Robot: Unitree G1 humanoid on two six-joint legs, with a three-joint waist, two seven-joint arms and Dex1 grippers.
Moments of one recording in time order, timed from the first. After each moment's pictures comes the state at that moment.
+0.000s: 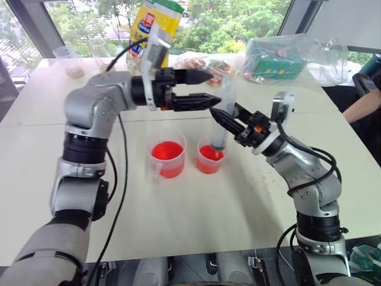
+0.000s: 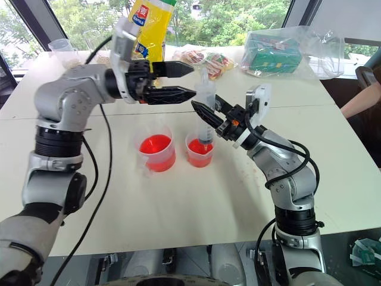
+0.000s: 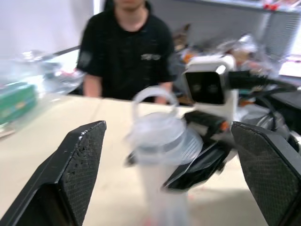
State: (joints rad) left arm -1.02 0.54 0.01 0.13 -0.60 0.74 -1.18; right arm -0.43 -0.34 -0.09 -0.37 0.64 0.53 0.58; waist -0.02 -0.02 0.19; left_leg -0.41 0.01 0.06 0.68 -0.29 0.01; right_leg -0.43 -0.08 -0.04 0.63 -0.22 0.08
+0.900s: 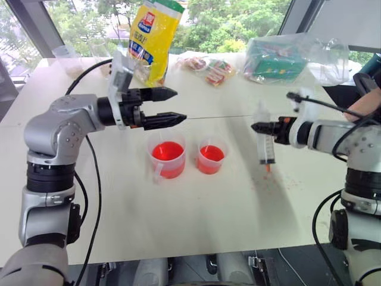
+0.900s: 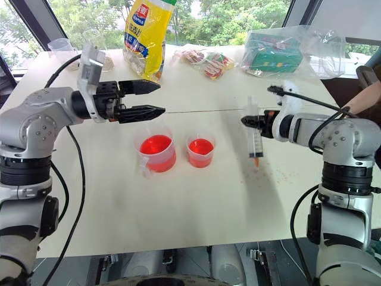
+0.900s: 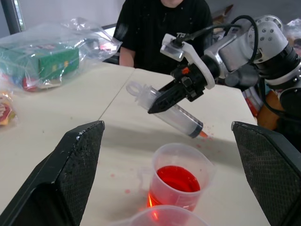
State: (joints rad) left arm -0.78 0.63 0.07 -0.09 -0.67 0.79 -1.09; right arm -0.72 -0.67 -0.22 0.01 0.84 1.41 0.16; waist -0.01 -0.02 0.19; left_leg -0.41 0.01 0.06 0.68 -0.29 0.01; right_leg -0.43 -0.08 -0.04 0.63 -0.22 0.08
